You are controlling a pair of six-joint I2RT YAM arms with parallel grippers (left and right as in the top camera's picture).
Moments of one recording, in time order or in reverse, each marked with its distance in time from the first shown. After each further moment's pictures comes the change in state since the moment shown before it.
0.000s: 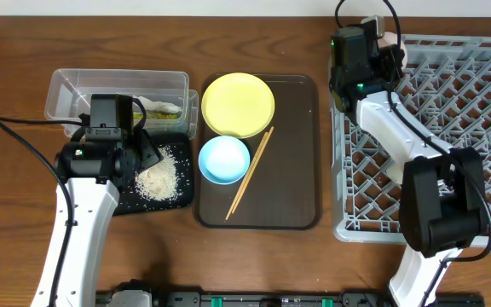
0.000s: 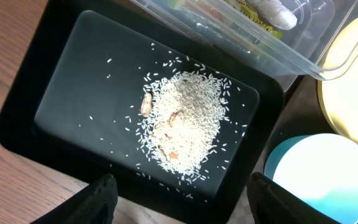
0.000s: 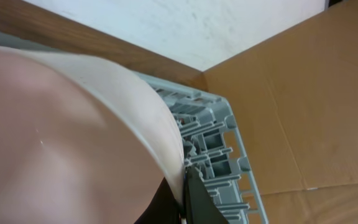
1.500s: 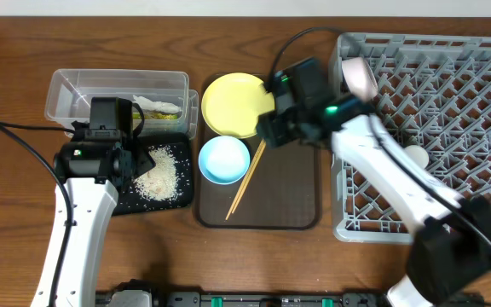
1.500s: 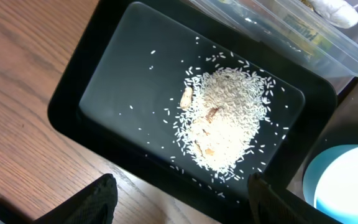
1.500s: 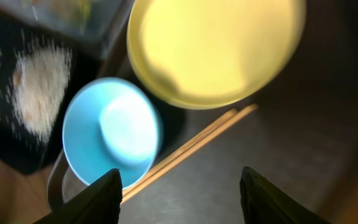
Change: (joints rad) left arm 0.010 0.000 0.000 -0.077 -0.106 -0.032; right arm 0.269 -0.204 -0.003 -0.590 -1.304 0.513
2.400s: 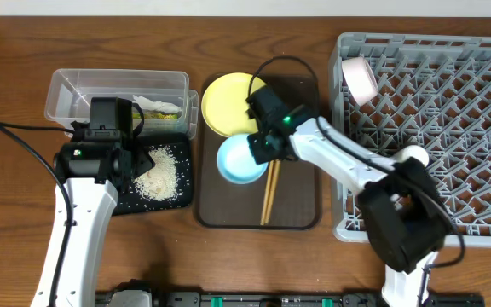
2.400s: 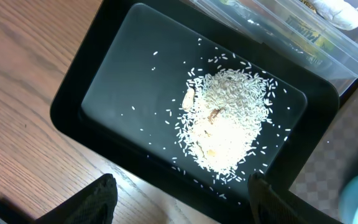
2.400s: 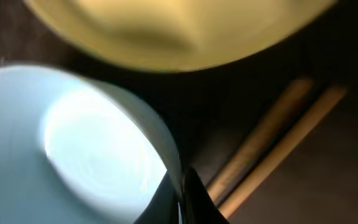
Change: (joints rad) left arm 0.000 0.000 0.000 0.000 -0.007 -0.002; right arm 0.084 0.211 0.000 0.014 0.187 0.121
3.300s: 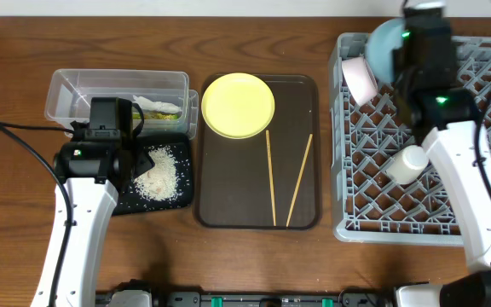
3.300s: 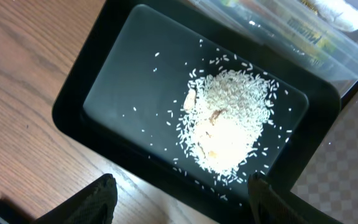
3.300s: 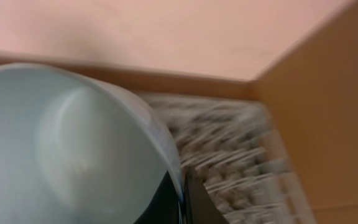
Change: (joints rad) left arm 0.000 0.000 0.000 0.001 -0.007 0.000; right arm -0.490 -0.447 0.002 0.277 0.692 -0.460
